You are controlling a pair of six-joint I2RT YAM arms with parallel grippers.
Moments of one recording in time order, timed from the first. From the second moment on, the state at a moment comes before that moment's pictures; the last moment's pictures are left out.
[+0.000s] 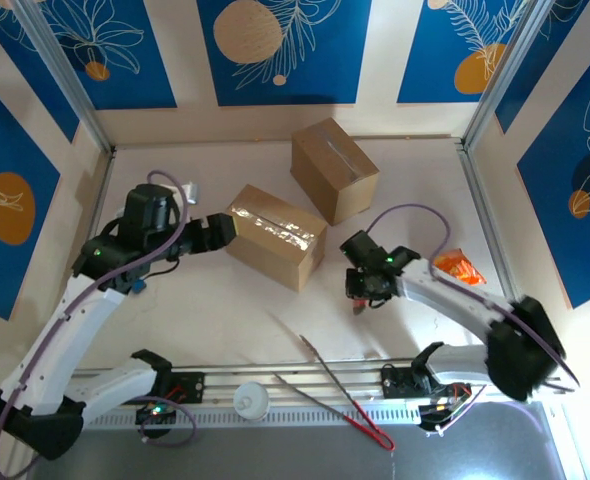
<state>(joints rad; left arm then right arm) -0.48 1.01 1.23 -0.88 0.22 -0.57 0.65 1.21 0.78 -0.82 0.11 0.68</state>
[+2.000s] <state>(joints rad) -0.82 1.58 1.71 -0.34 0.44 -0.70 0.08 0.82 0.96 -0.37 -0.95 0.55</state>
